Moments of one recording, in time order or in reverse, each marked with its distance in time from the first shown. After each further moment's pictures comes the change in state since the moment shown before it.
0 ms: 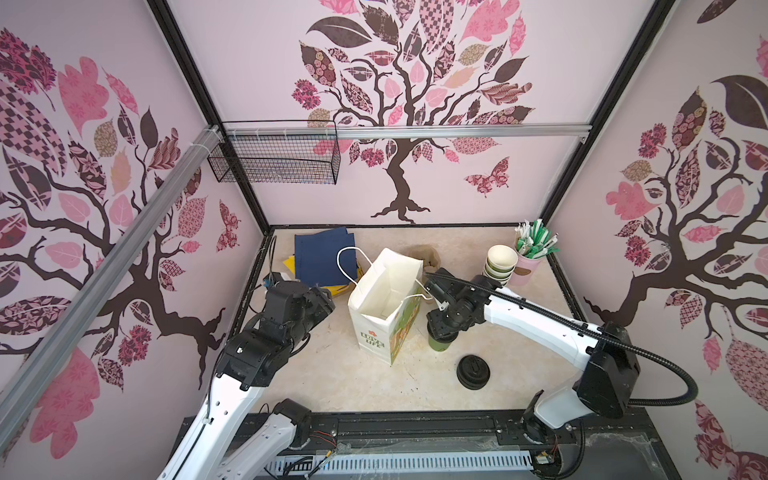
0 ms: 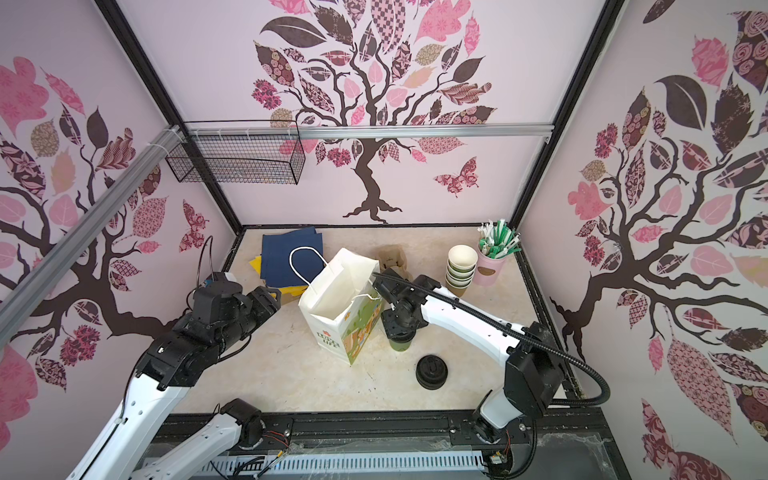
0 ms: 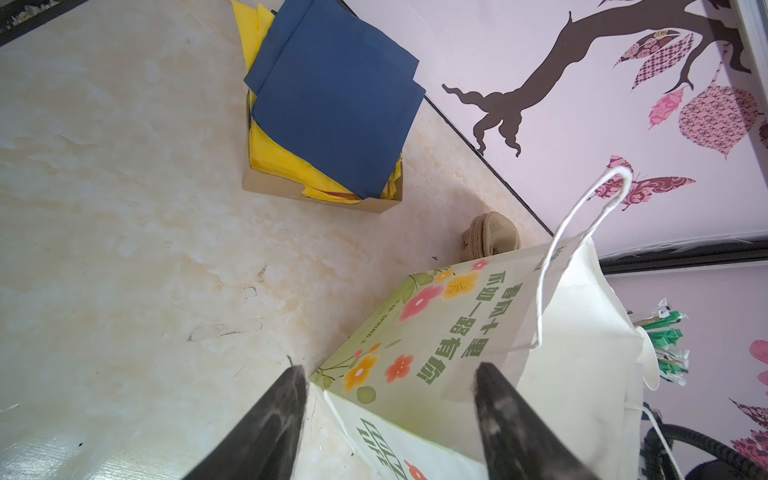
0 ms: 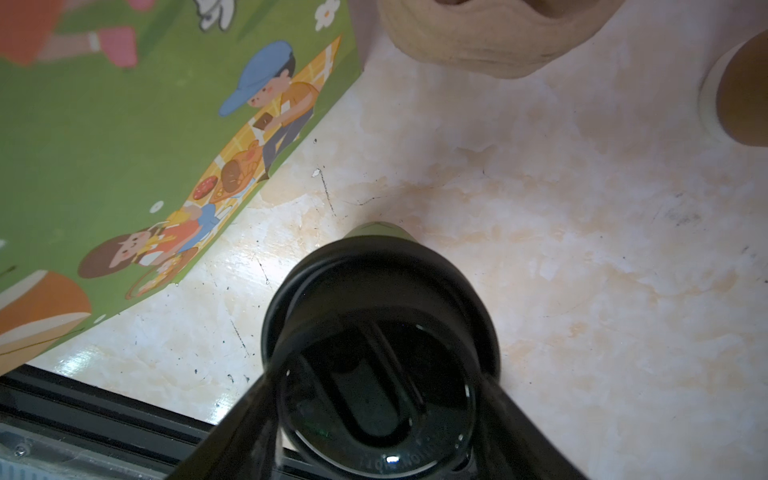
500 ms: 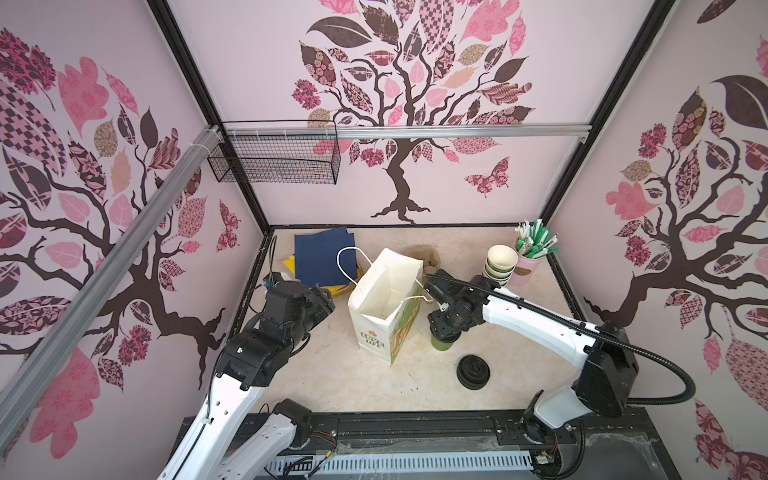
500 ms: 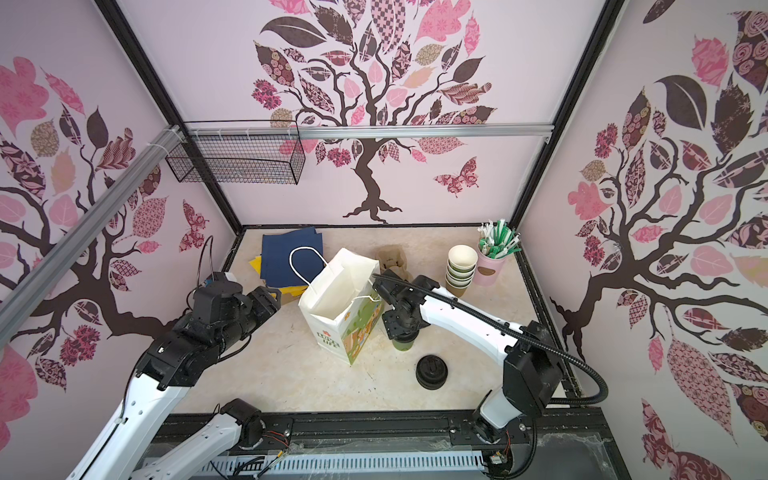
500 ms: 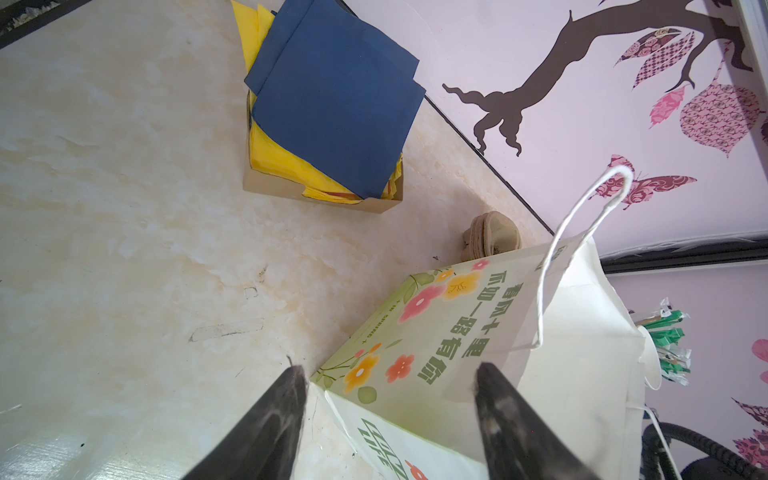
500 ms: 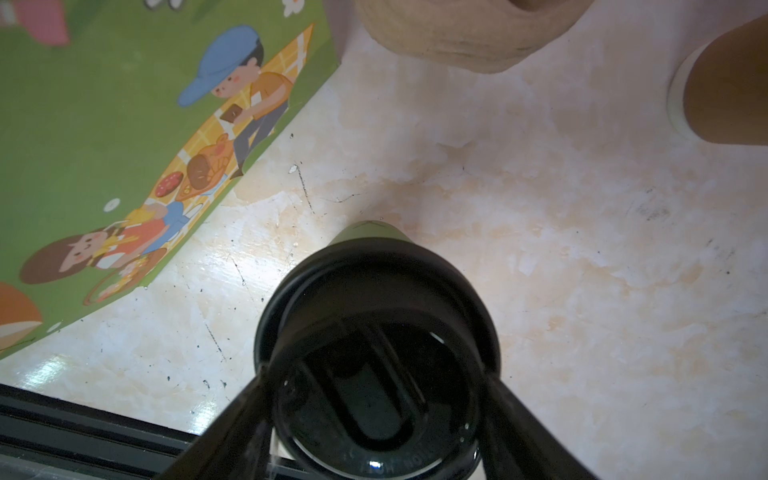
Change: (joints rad) left arm 0.000 0.001 0.000 -0.001 -0.001 0.004; right arm -0.006 0.008 -0.007 -0.007 0.012 -0.009
